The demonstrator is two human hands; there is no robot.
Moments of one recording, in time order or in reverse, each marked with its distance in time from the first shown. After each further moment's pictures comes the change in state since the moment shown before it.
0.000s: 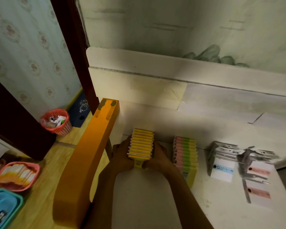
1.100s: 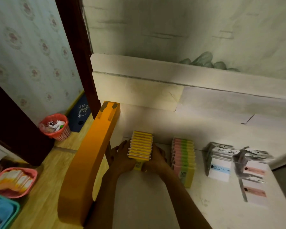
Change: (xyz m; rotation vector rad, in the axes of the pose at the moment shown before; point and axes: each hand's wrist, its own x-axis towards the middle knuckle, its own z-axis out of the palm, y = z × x) left_hand -0.009 0.009 0.003 -0.209 0.088 -0.042; right_hand 0.001 0.011 0.021 0.039 0.093 0.017
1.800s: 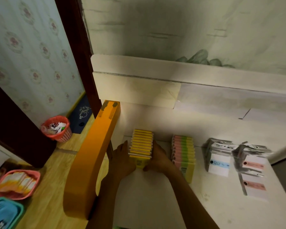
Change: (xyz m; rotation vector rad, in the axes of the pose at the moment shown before) left_hand -0.008 -0.026 0.003 0.247 0.123 0.160; right_hand -0.018 -0.020 -0.024 -0.211 -0.106 -0.058
